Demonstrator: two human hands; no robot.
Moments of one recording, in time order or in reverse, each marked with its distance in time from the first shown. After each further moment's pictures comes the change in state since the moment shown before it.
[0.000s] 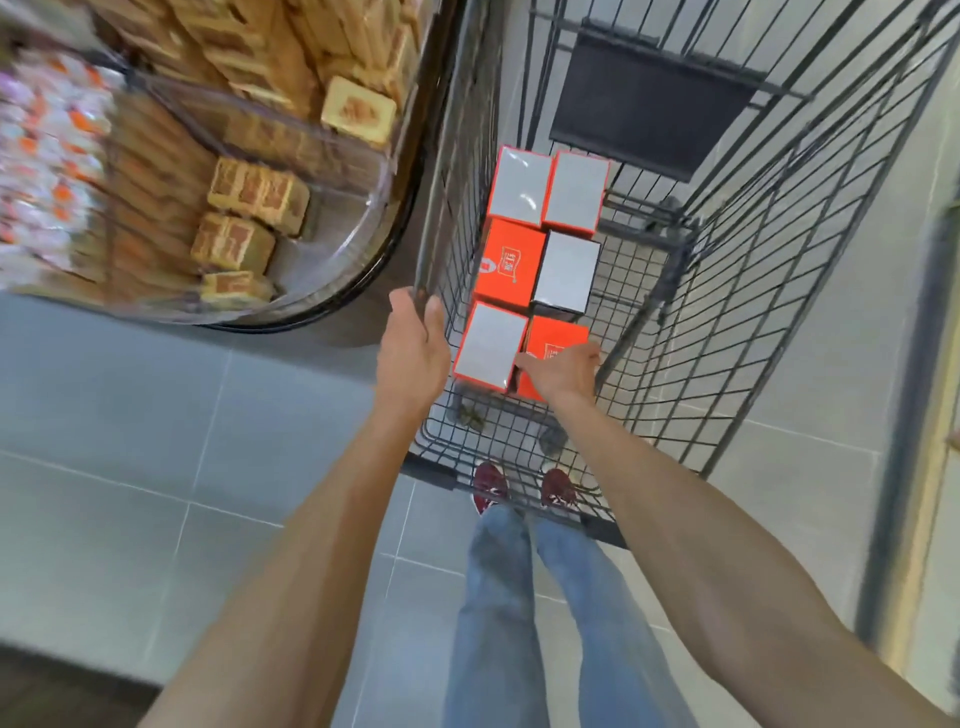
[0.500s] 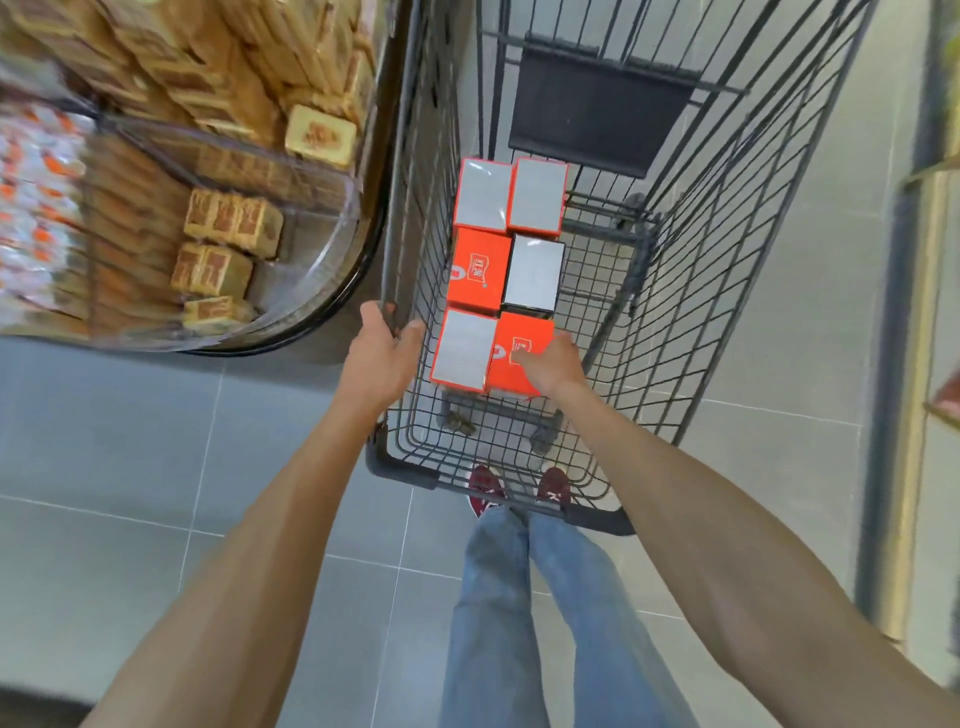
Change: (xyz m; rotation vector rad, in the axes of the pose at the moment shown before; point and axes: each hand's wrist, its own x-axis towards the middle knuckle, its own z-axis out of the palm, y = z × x) left_hand 0.002 0.010 -0.018 0.121 -0.187 -0.069; right_hand 0.039 0.025 -0.017 0.051 -0.172 -0.094
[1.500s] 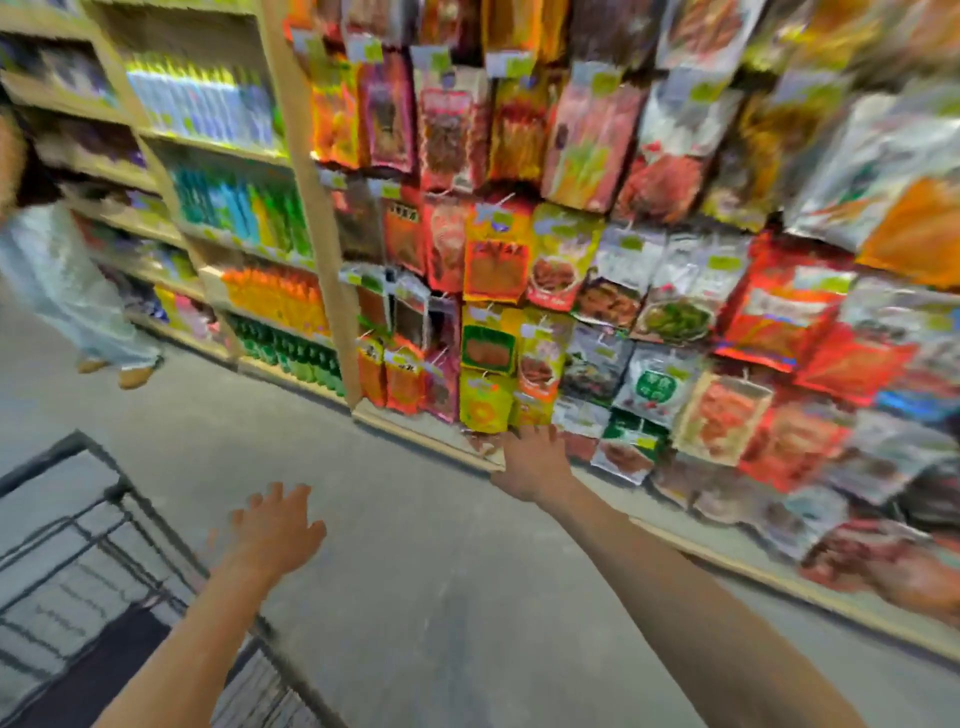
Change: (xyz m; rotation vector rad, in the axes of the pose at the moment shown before) left_hand -0.193 0.385 0.138 1.242 -0.192 1.292; right_hand -0.411 0.140 -0.391 -0.277 0.881 0.354
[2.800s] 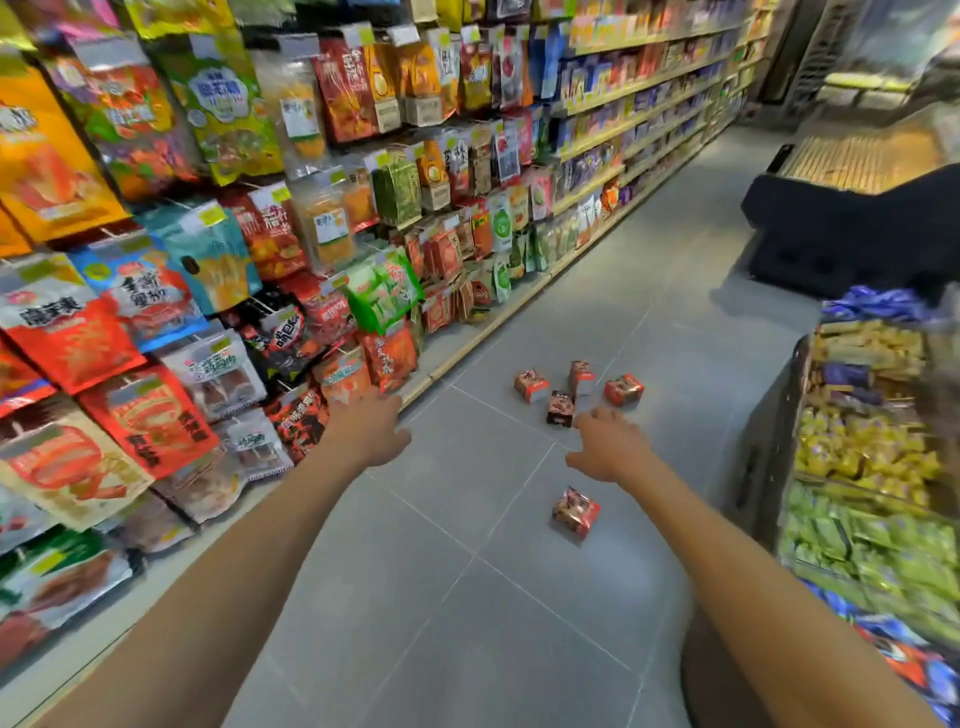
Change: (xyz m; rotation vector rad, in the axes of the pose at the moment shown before) left_hand -0.471 0.730 0.061 0.438 0.124 1.642; right_hand -0.725 0.463 0.114 0.346 0.025 1.461
